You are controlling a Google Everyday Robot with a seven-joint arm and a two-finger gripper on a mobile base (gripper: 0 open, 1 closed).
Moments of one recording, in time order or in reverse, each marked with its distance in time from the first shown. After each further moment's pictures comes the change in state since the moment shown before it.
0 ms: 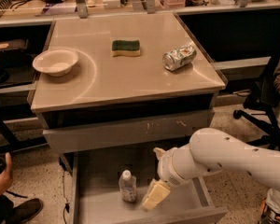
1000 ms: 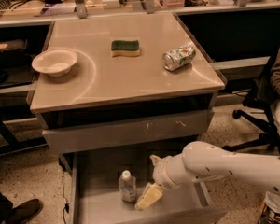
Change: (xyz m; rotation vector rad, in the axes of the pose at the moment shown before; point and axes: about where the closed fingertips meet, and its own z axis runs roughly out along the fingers) arm 0.031 -0.023 0.078 -0.014 -0.068 0.064
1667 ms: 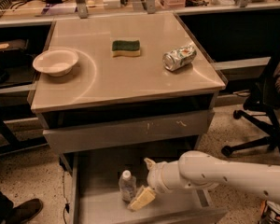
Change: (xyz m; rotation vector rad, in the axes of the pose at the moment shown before) arm -0.002 -0.001 0.035 0.004 -0.111 0.015
